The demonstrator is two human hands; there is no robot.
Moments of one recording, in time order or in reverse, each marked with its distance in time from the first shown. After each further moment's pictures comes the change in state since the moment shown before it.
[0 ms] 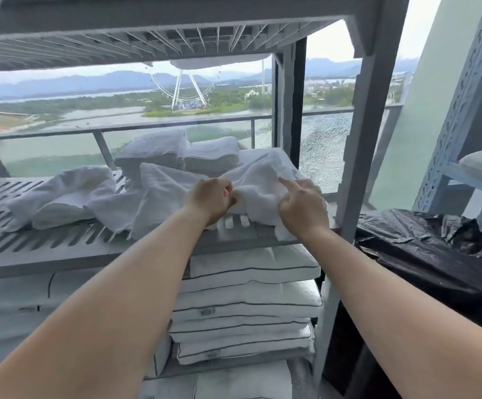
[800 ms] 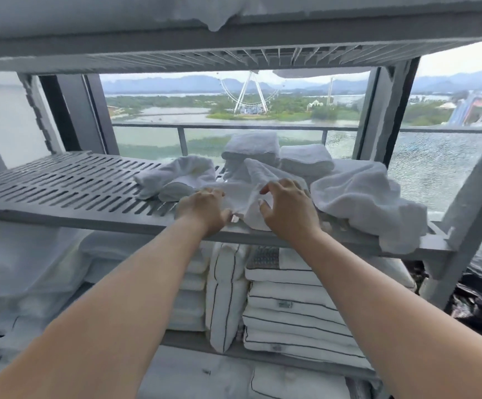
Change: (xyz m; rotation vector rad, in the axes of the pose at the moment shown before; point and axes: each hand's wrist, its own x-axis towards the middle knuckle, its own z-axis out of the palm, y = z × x) left_hand -0.129 -0.167 -0.095 0.301 -0.012 -0.313; right_hand -0.061 -0.202 0.088 -0.088 -0.090 -0.468
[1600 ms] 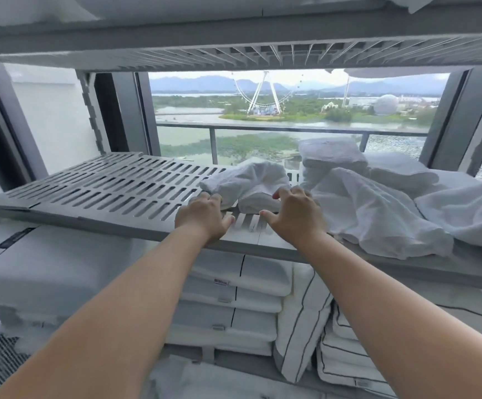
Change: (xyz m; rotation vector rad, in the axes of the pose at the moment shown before) left_hand 0.035 -0.237 0.011 0.009 -0.009 -0.105; right_hand 0.084 -0.171 0.131 -0.050 -0.109 0.090
